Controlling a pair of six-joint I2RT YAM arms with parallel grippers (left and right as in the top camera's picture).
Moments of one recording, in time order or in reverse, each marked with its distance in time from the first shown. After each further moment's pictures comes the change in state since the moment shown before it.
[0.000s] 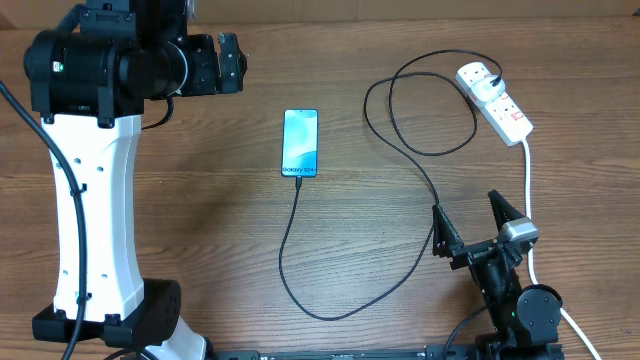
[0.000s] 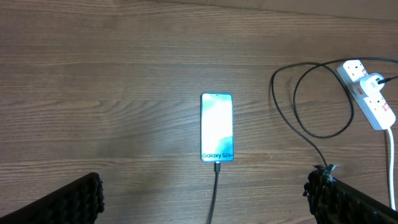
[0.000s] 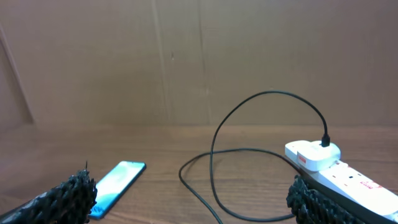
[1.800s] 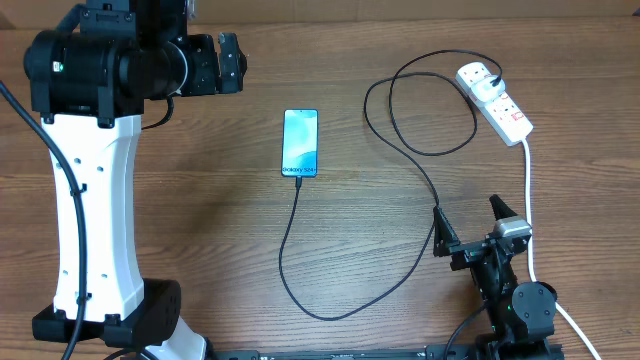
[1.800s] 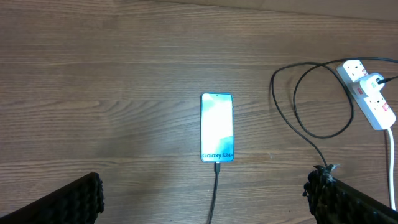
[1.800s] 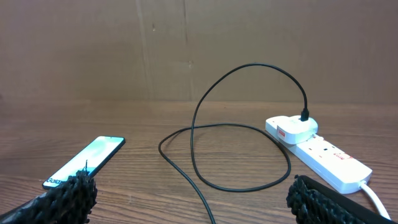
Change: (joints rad) left arm 0.000 0.000 0.000 0.000 0.000 0.000; right arm 0.000 0.000 0.000 -0.105 0.058 -0.062
